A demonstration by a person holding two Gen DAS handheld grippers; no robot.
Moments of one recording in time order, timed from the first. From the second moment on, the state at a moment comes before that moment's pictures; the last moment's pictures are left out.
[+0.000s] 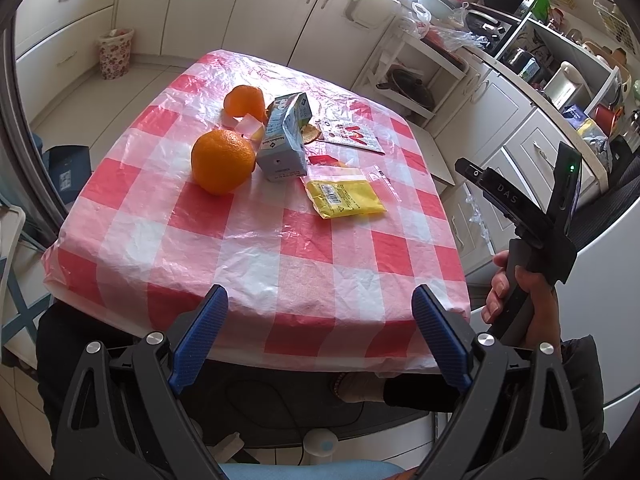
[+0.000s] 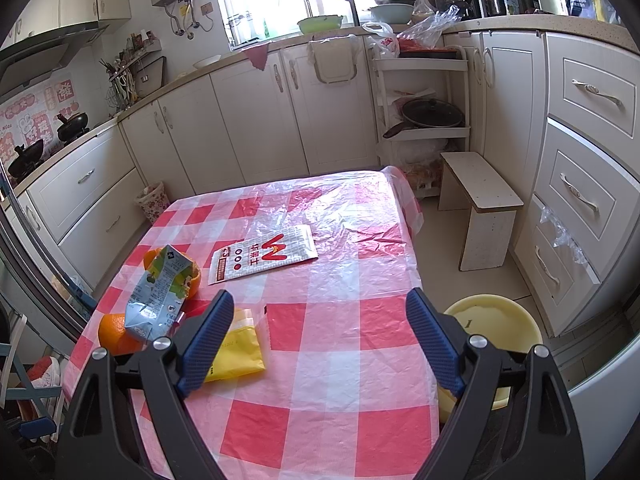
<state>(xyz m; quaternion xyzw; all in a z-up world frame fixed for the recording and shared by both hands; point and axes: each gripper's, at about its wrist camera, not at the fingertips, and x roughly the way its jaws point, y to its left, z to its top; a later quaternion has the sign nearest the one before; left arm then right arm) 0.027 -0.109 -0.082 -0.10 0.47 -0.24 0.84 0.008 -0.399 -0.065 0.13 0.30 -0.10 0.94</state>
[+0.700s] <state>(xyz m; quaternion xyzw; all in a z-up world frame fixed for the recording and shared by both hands) 0.029 -0.100 -0.085 -0.11 0.48 -0.22 0.84 0.008 -0.395 -0.066 0.12 0.30 -0.09 0.94</state>
